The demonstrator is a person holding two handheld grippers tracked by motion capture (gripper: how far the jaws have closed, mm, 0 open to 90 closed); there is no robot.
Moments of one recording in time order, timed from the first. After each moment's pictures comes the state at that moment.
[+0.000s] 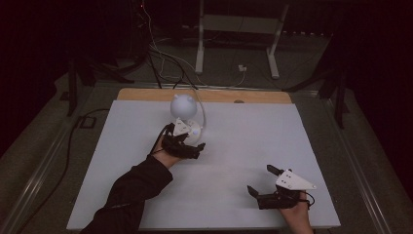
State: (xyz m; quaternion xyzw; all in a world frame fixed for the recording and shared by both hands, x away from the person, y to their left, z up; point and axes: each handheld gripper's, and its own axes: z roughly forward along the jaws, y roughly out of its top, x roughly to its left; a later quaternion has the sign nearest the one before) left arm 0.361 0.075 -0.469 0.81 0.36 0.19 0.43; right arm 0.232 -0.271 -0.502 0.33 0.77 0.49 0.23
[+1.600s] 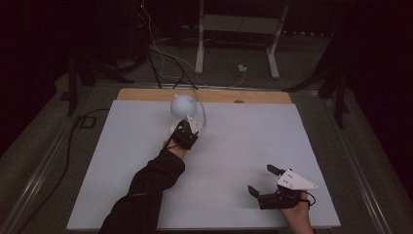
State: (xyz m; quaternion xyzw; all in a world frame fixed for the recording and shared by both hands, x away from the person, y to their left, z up) left arm 0.402 0.042 -0.508 0.81 0.36 0.31 0.34; right arm 0.231 -0.273 -0.500 0.33 0.77 0.50 0.22
